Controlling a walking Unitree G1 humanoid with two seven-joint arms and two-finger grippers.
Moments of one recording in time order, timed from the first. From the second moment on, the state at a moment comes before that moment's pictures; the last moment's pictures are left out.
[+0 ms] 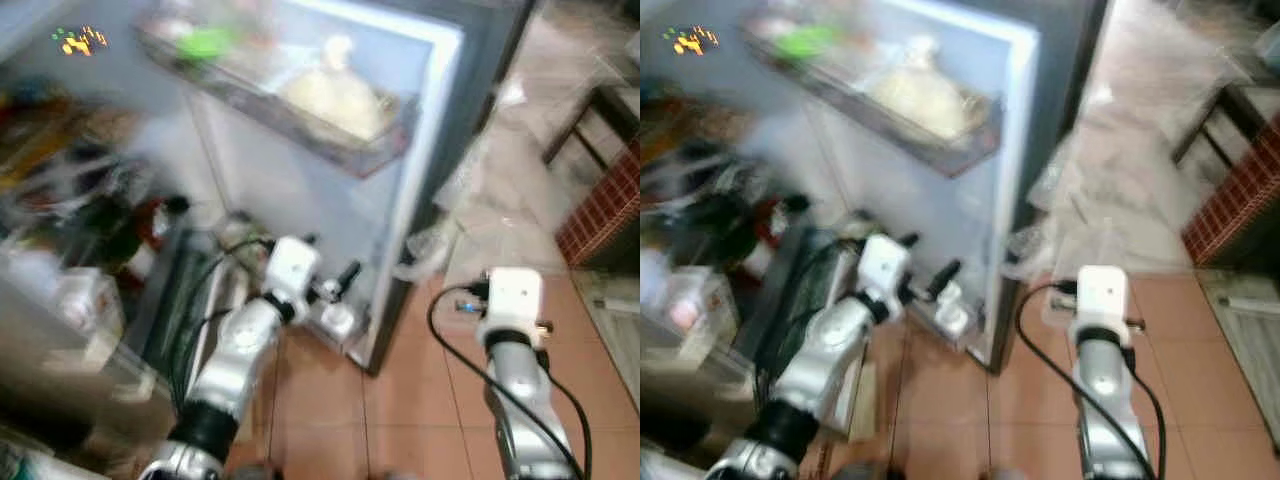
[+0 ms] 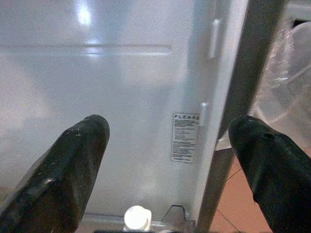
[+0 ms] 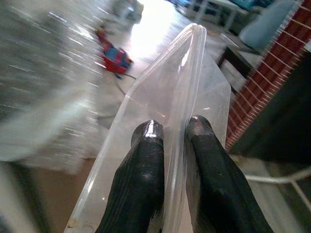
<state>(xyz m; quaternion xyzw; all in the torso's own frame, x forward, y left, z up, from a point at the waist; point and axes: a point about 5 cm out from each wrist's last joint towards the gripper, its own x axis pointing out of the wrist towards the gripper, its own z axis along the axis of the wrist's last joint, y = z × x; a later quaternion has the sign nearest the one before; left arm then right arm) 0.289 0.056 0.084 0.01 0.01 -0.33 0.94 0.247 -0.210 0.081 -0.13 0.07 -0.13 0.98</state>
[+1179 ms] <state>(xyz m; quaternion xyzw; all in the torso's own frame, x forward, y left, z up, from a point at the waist) 0.298 0.040 0.081 0.07 0.01 -0.33 0.94 0.230 -0.228 0.071 -0.16 0.11 -0.19 0.96</state>
